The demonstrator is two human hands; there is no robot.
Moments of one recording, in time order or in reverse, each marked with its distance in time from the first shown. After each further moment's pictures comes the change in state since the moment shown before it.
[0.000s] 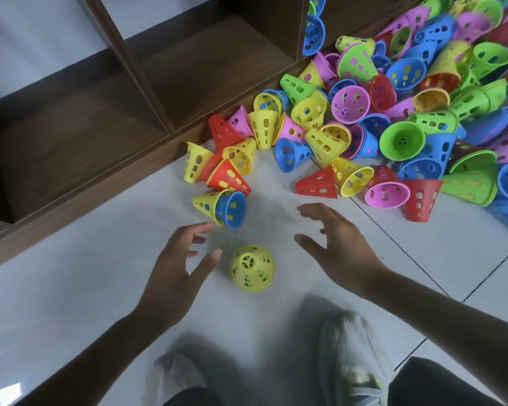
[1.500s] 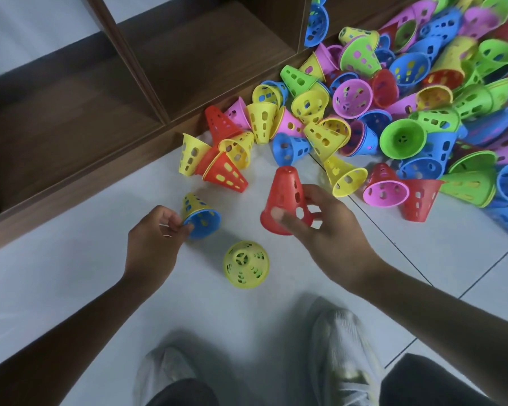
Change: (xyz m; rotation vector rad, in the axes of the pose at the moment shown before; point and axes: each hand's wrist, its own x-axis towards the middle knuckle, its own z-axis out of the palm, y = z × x) left_hand 0.039 -0.023 -0.006 0.153 0.285 -0.300; right_hand 0.007 -0.049 -0.015 0.373 0.055 0.131
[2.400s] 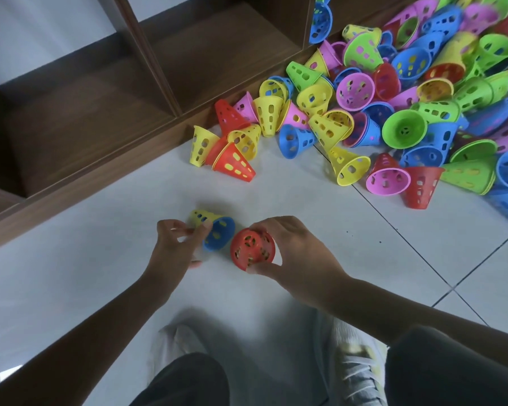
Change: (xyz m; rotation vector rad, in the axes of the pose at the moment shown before) left_hand -0.044 0.007 -0.006 -0.449 -0.225 -0.411; right_hand -0.043 0.007 0.041 -0.435 -0.292 -0.227
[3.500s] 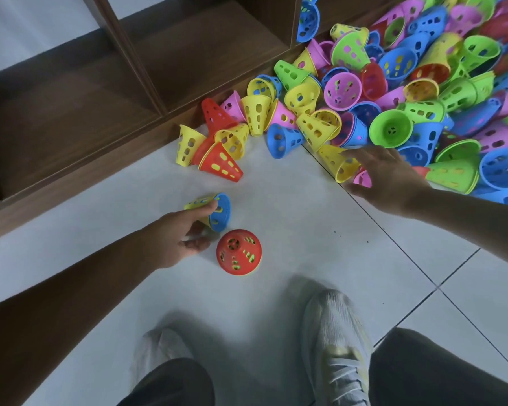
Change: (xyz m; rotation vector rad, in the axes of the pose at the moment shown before) left_hand 0.036 0.040 0.018 -0.207 -0.265 -0.349; right_hand 0.039 0.149 -0.129 -0.484 0.089 0.226
